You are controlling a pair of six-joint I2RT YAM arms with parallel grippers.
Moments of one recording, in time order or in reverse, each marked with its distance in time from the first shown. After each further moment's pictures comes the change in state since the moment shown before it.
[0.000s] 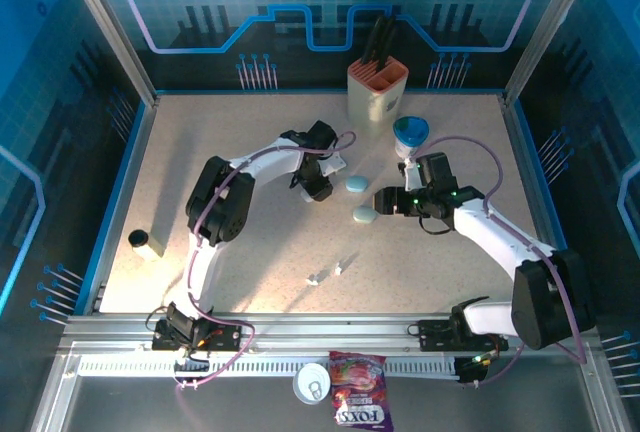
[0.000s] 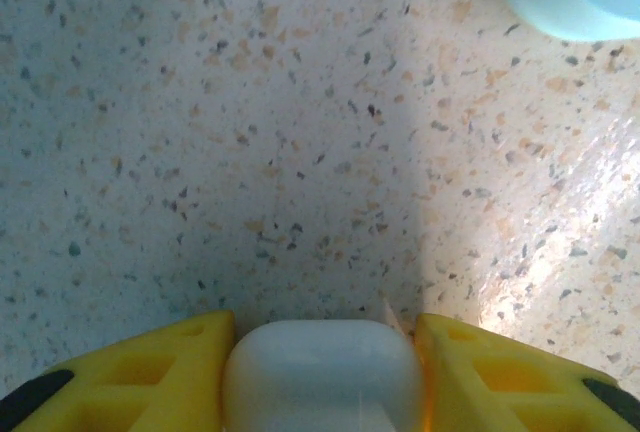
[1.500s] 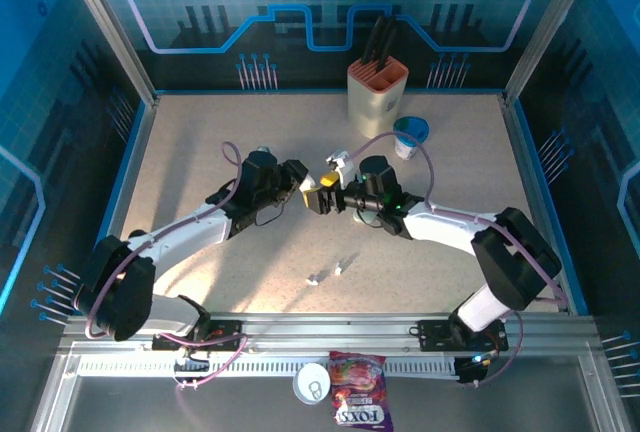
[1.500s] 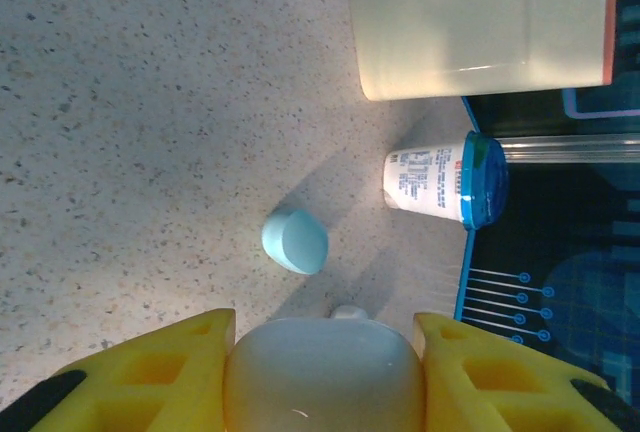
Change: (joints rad) left arm 0.007 -0.837 -0.901 0.860 -0.010 -1.613; right arm 0.370 0.272 0.041 0.798 -0.087 -0.058
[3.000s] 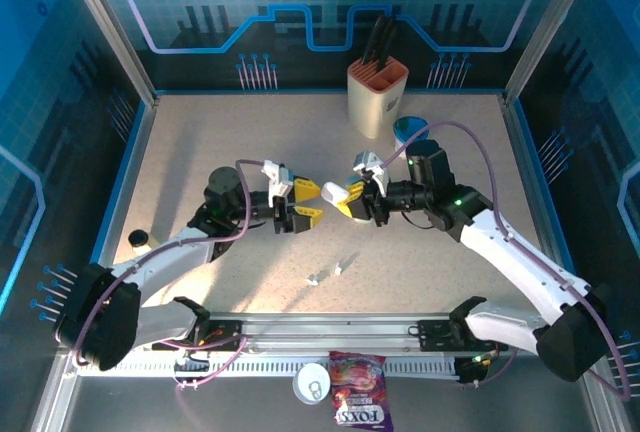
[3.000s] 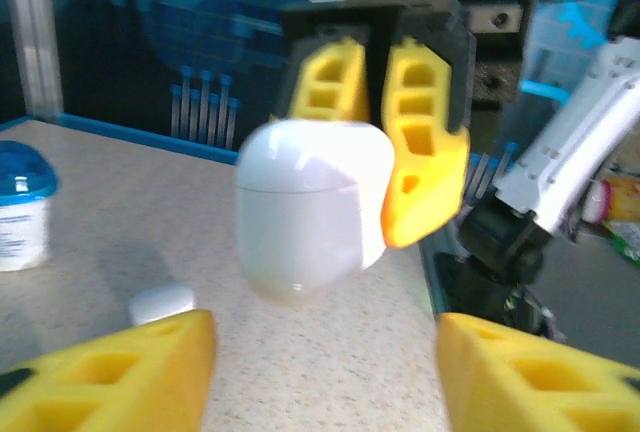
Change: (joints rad) left arm 0.064 -0.163 -0.233 0.572 0.962 1.135; right arm -0.125 -0.446 0.135 -0.754 -0.378 -0.391
